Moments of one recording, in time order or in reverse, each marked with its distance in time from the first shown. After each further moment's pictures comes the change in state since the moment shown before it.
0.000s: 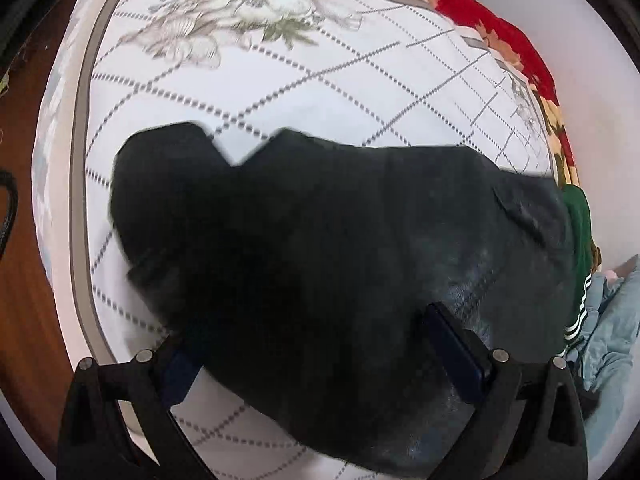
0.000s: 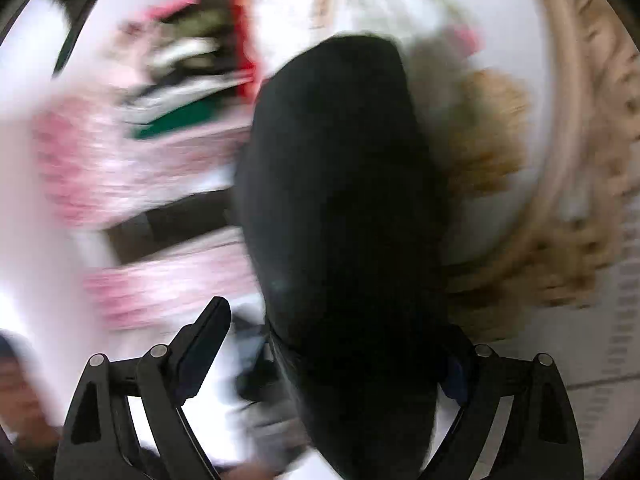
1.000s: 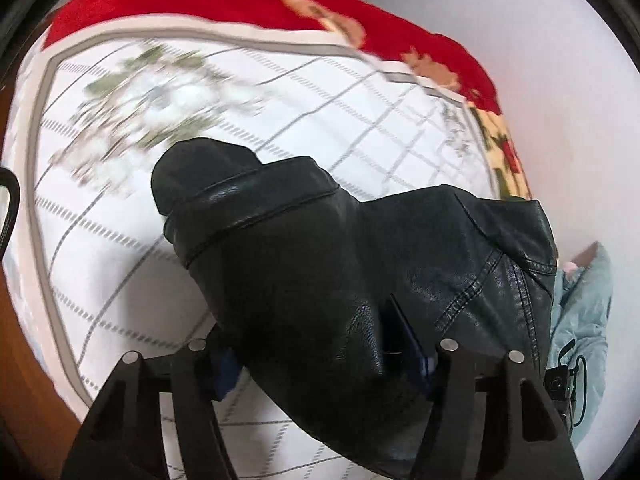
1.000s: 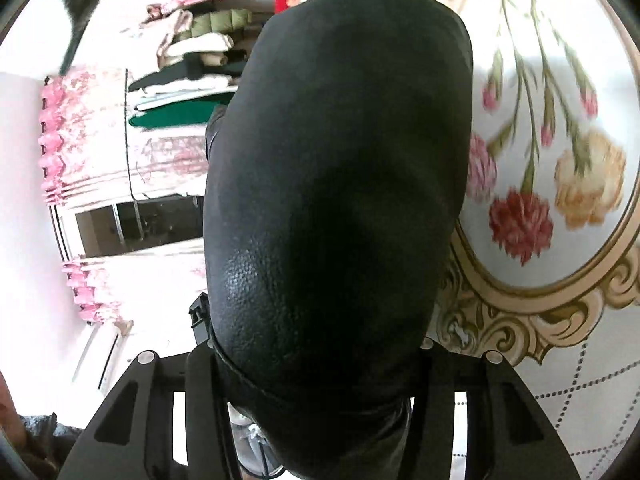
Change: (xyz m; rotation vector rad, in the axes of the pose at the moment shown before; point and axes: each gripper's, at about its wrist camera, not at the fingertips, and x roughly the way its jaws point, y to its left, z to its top) left arm -0.026 -0.053 0.050 0.113 -0.073 -0.181; right arm 0.011 0.070 -0.047 -0.146 -0.127 -0.206
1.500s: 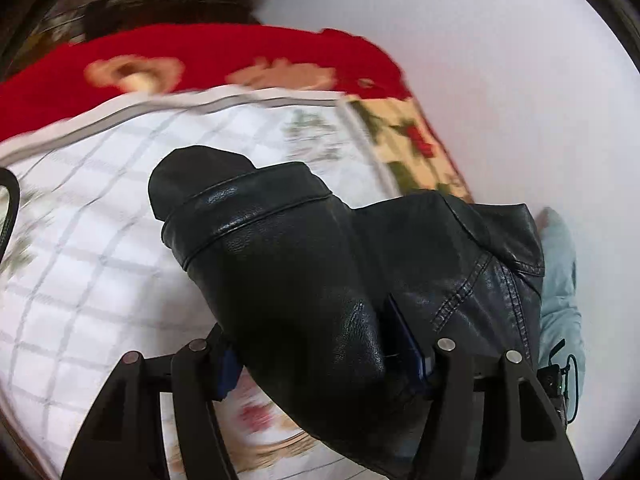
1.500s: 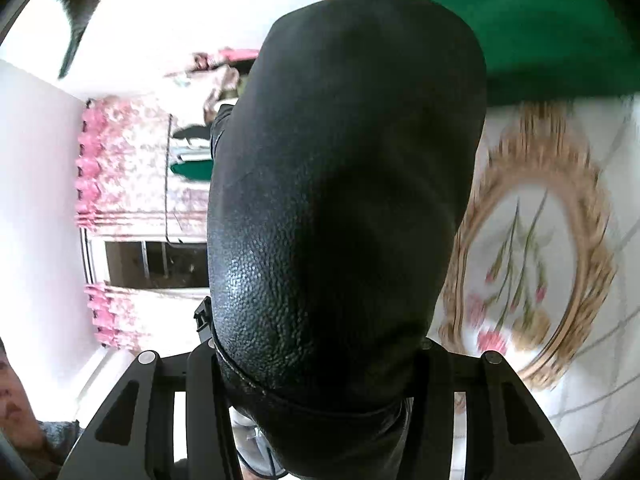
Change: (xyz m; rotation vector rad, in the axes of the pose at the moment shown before) left arm 0.025 -0.195 0.041 0.194 -0.029 -0.167; right arm -0.147 0.072 0.084 -0.073 -0.215 0.074
